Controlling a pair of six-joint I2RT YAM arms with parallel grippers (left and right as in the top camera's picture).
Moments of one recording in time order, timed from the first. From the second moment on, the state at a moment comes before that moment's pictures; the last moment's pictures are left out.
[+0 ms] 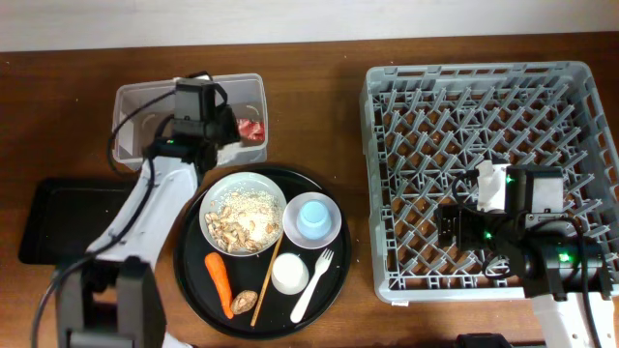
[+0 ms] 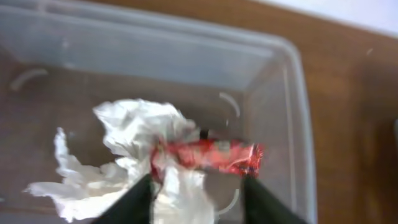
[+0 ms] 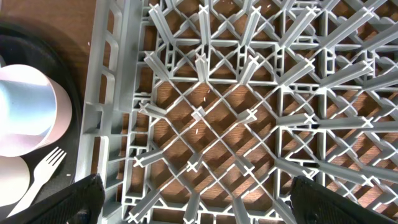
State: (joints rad) left arm -0.15 1.71 1.22 -0.31 -0.10 -0.33; right arm -0.02 0.96 0.98 -1.05 -0.11 -0.02
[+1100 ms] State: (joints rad) left arm 0.10 1.40 1.24 -1.27 0.06 -0.31; right arm 0.05 1.06 1.11 -1.18 -0.26 -0.01
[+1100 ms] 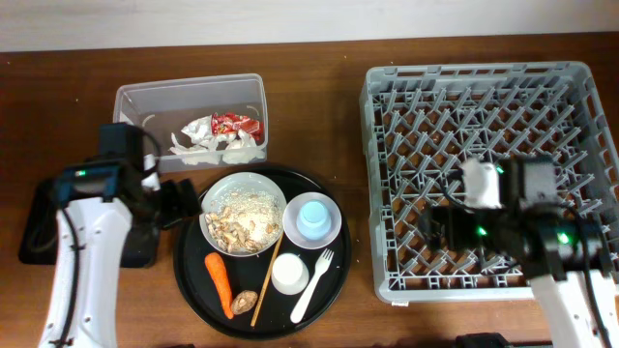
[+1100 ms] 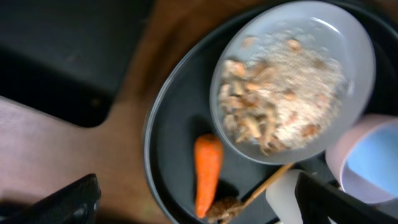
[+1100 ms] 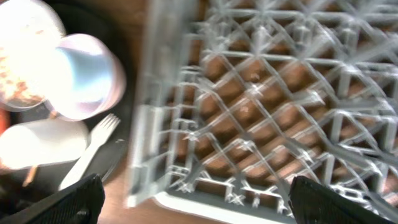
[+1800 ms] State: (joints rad) left arm 0.31 1.41 1.24 -1.31 0.04 -0.31; right arm 0.74 1.86 1.42 -0.91 -0.01 0.29
